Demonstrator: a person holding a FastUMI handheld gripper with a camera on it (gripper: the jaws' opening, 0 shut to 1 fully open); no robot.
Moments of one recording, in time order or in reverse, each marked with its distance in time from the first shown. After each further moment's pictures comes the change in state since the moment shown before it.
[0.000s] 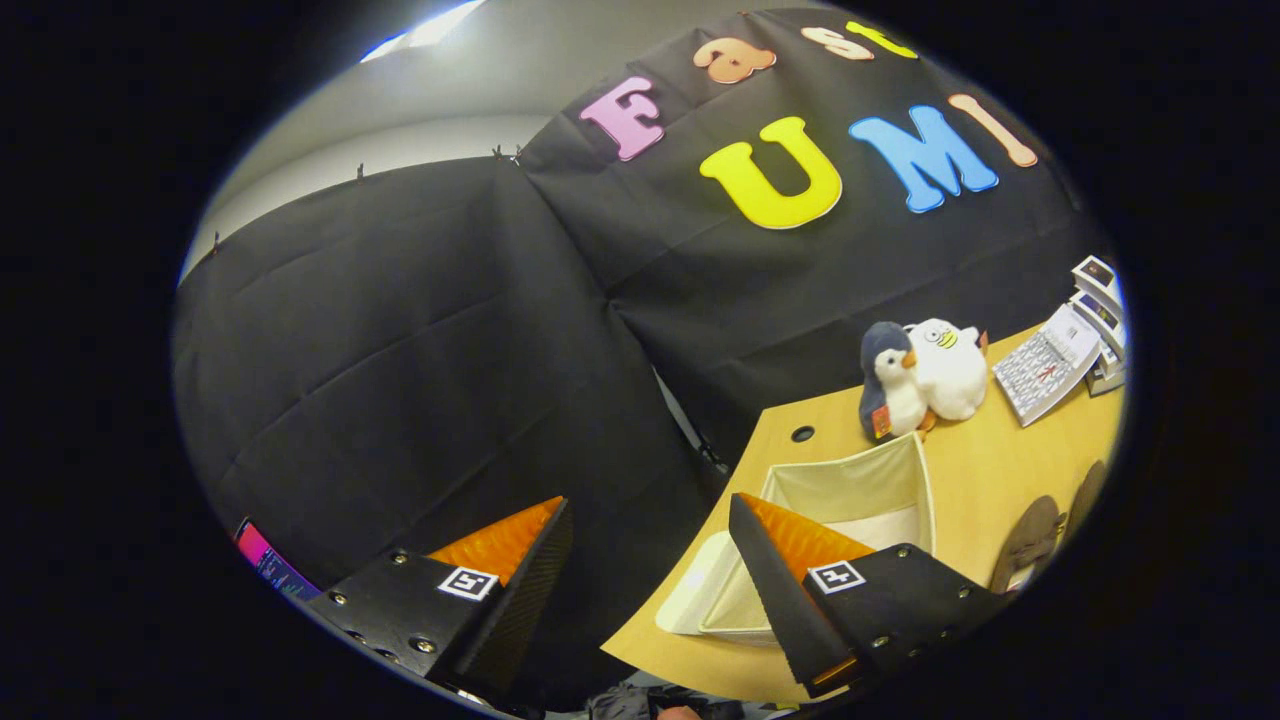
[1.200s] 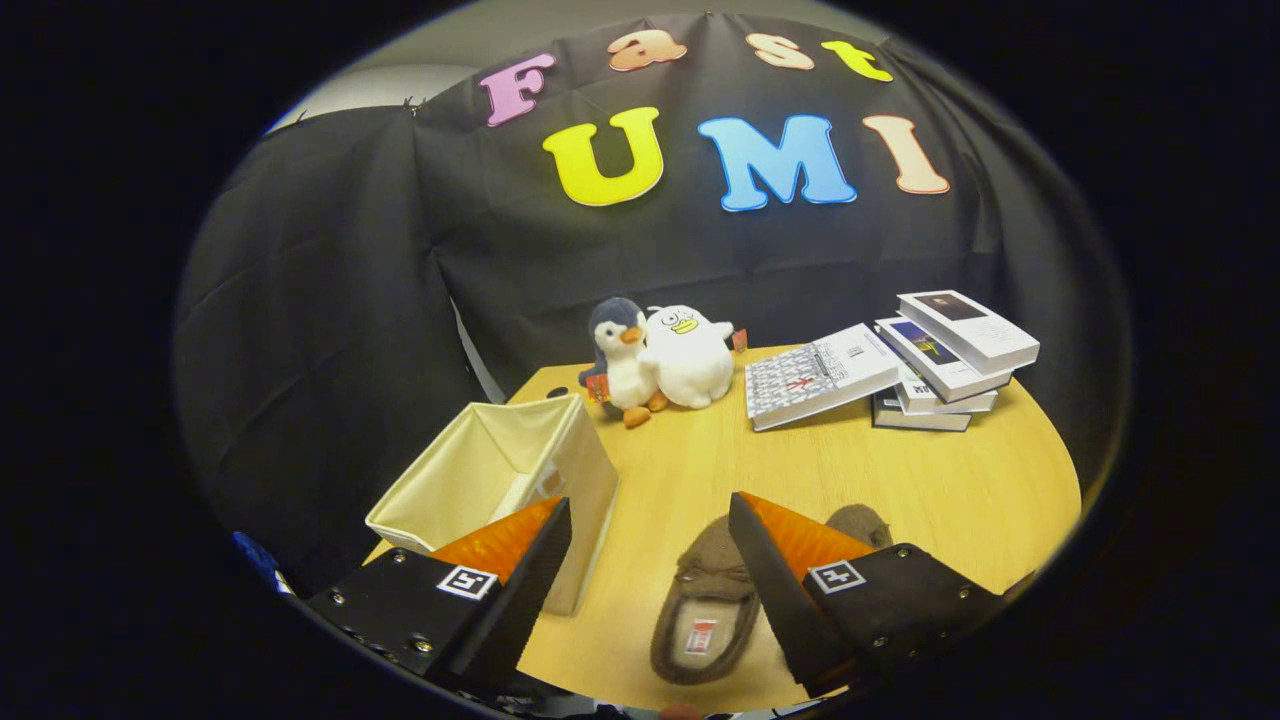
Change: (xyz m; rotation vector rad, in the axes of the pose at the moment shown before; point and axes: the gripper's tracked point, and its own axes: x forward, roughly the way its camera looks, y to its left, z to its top) arm -0.119 -0.266 -0.036 -0.148 0.169 -0.426
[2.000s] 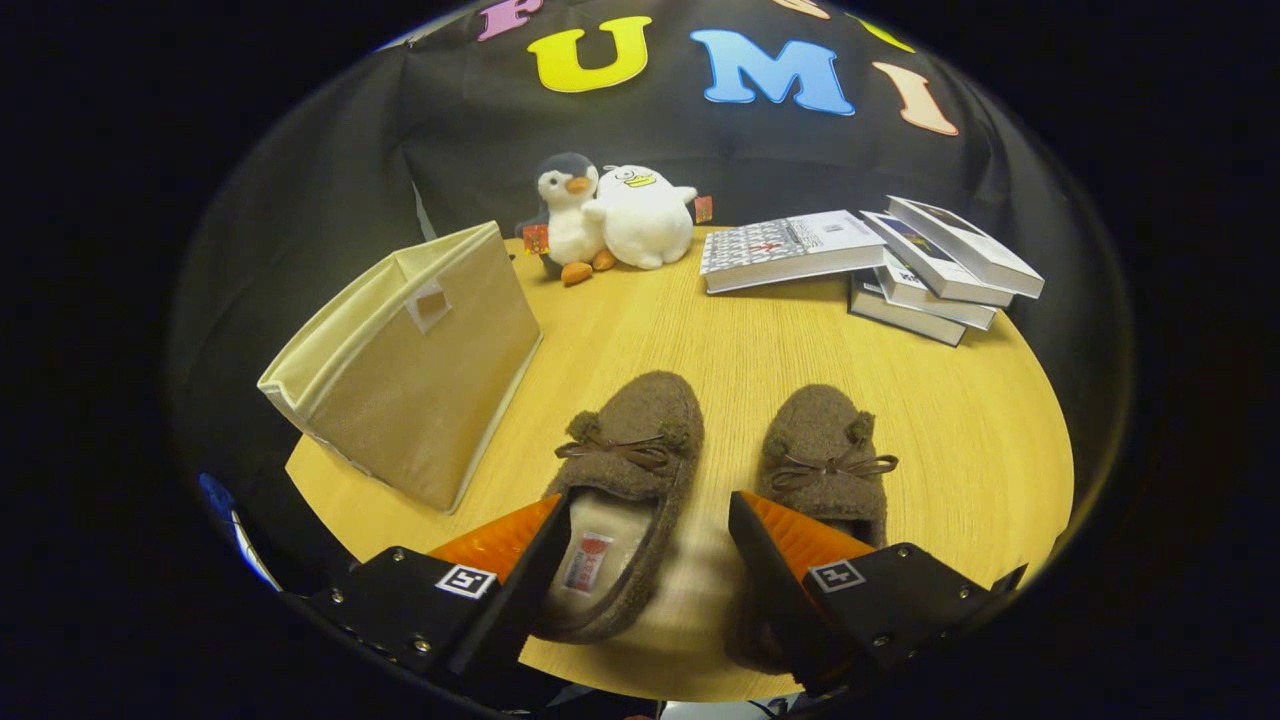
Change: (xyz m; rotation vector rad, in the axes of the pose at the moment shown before) arm 0.023 -0.070 -0.119 -0.087 0.315 -0.065
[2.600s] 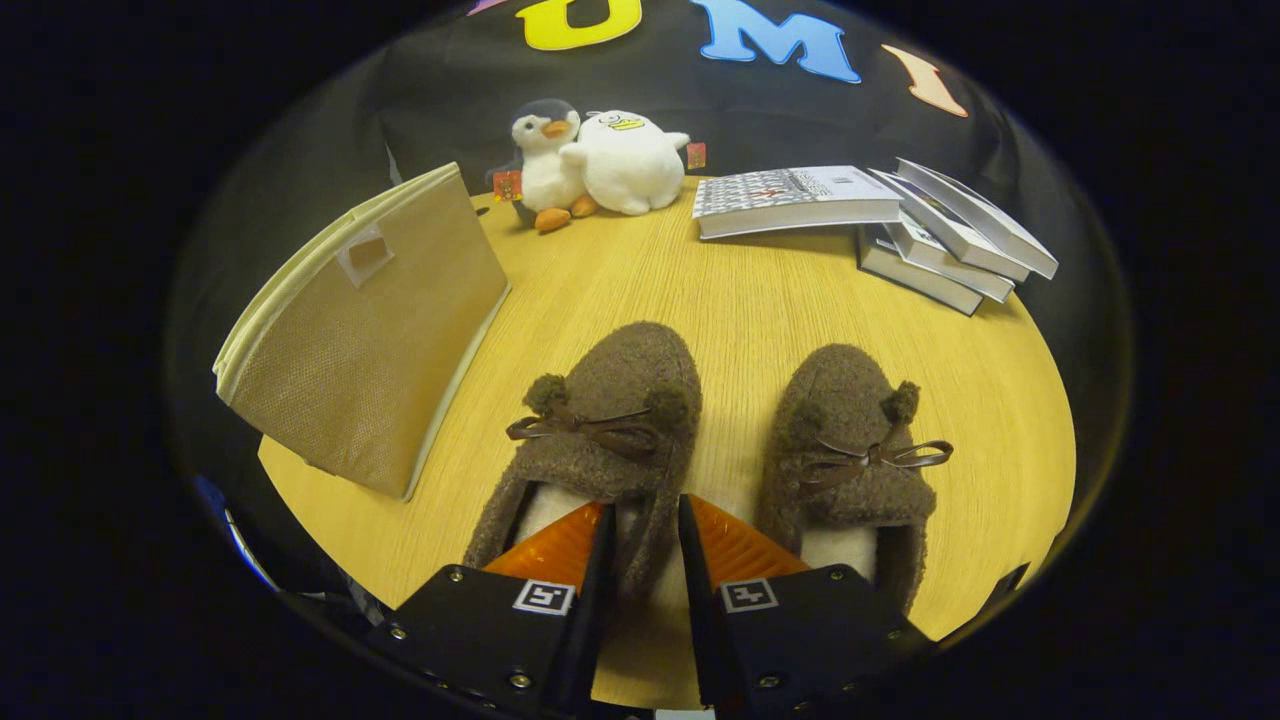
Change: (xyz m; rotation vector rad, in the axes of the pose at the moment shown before) arm 0.030 0.000 -0.015 0.011 0.142 -0.028
